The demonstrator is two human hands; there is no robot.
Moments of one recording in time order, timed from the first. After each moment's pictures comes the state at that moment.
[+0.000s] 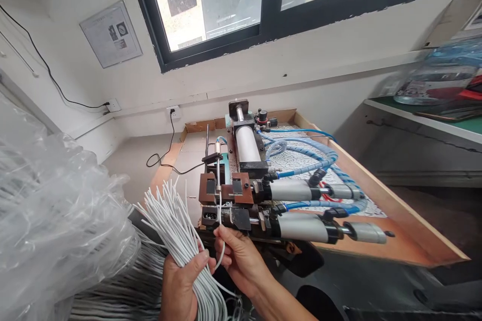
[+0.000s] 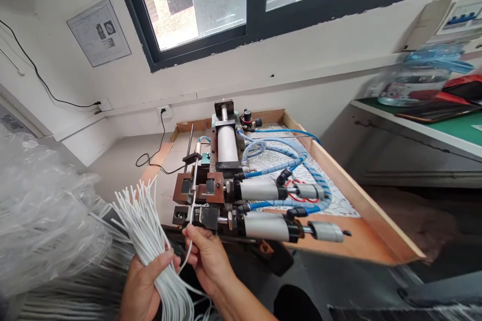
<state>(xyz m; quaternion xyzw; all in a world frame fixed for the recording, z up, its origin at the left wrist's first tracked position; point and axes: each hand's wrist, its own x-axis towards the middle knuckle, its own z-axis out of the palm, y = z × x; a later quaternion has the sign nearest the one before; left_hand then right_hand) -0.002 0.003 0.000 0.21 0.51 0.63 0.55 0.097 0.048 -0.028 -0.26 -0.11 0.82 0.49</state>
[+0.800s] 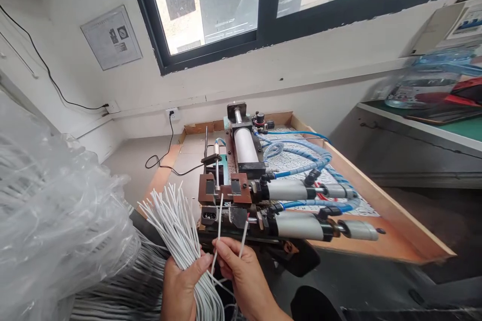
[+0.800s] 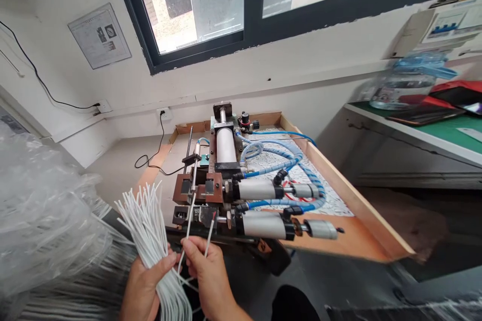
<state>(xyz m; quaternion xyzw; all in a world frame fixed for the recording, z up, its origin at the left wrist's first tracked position) -0.007 -0.001 -0.008 0.26 0.53 0.60 0.54 0.093 0.023 -0.034 -0.35 -0.26 0.73 0.53</state>
